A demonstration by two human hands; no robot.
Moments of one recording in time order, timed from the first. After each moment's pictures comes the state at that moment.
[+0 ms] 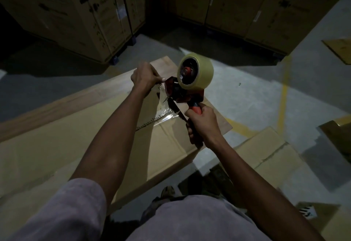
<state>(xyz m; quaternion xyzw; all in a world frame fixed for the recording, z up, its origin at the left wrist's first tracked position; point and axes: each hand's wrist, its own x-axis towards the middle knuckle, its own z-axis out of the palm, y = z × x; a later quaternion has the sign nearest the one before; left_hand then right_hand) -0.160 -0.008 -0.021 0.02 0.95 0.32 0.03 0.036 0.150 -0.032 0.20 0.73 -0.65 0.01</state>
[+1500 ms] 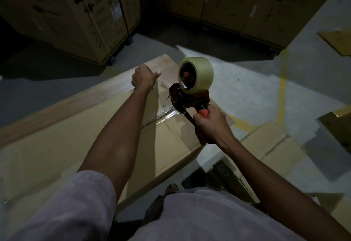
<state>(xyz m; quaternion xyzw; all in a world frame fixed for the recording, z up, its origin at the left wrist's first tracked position) -0.163 -0.012 -0.037 -0.08 0.93 0.36 0.05 0.052 0.160 -0.039 0.19 0.86 -0.48 -0.02</state>
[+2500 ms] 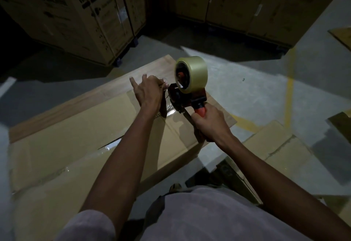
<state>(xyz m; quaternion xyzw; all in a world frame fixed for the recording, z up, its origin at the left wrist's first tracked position) -0.102 -0.004 -0.053 0.03 0.97 0.24 -0.10 0.054 0.166 -0.039 0.16 0.88 -0.45 0.02</state>
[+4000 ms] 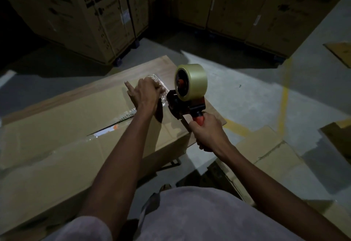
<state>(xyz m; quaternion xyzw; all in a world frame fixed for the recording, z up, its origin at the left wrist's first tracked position) -0.057 0.012 -0.042 -0.02 0.95 0.31 -0.05 0.109 0.182 -0.032 0.15 0.87 -0.47 0.05</state>
